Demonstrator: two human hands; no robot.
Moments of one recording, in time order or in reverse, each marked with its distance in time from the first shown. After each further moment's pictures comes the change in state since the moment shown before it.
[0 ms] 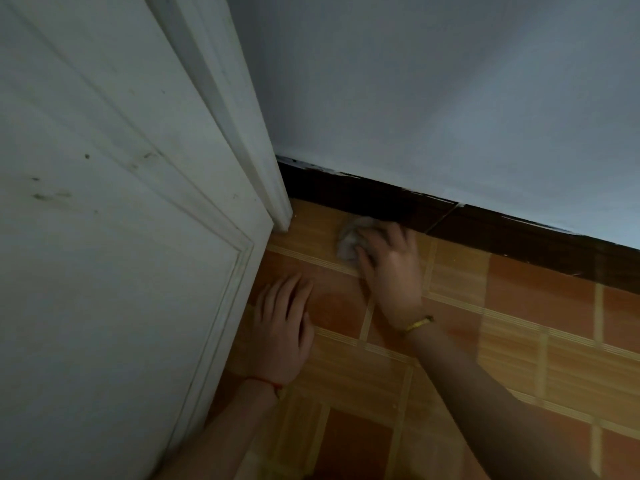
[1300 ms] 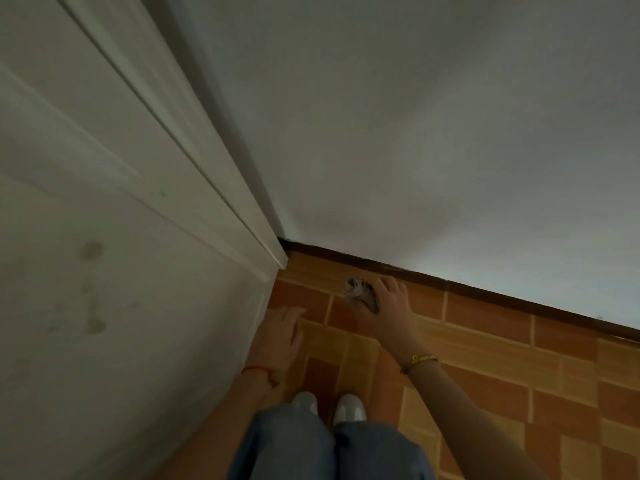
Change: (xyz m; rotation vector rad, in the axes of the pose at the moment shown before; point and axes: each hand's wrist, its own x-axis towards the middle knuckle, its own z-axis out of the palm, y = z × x) left_hand 0.032 0.195 -0.301 -0.184 -0.465 -0.238; right_hand -0.016 -0.076 -0.340 0.245 -0.340 0.283
